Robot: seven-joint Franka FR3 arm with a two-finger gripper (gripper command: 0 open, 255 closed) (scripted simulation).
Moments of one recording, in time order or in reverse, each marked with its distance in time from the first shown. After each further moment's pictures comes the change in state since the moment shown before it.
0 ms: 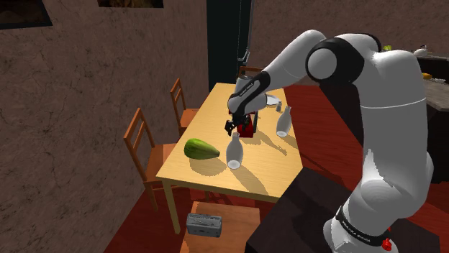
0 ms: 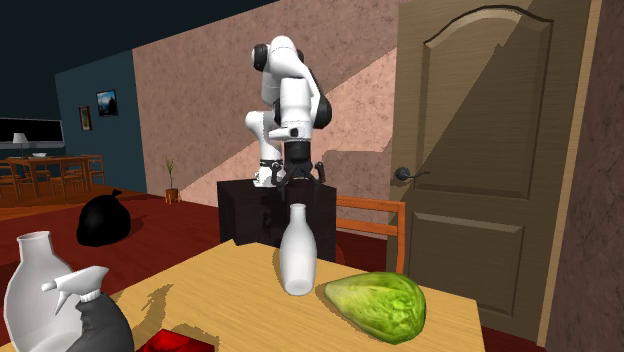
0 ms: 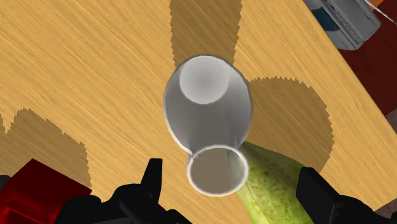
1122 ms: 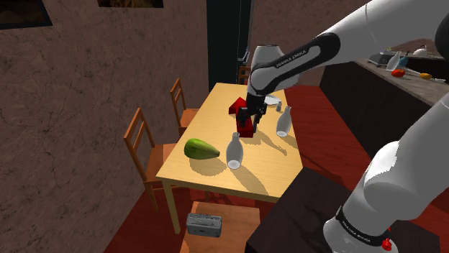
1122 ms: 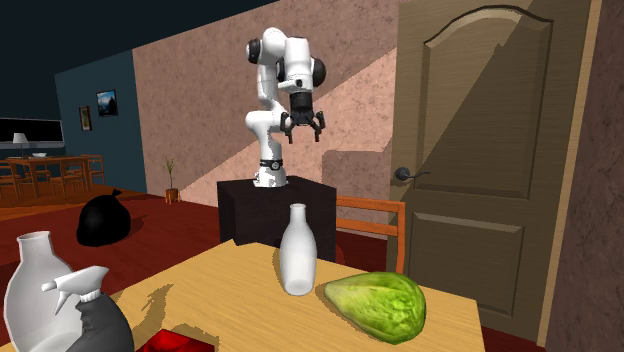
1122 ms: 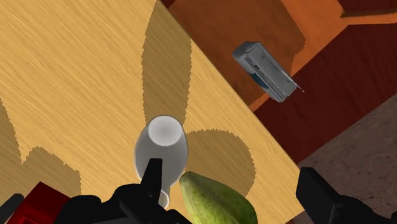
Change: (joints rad) arm 0.068 -0.655 0.031 -0.419 -0.048 -0.265 0.086
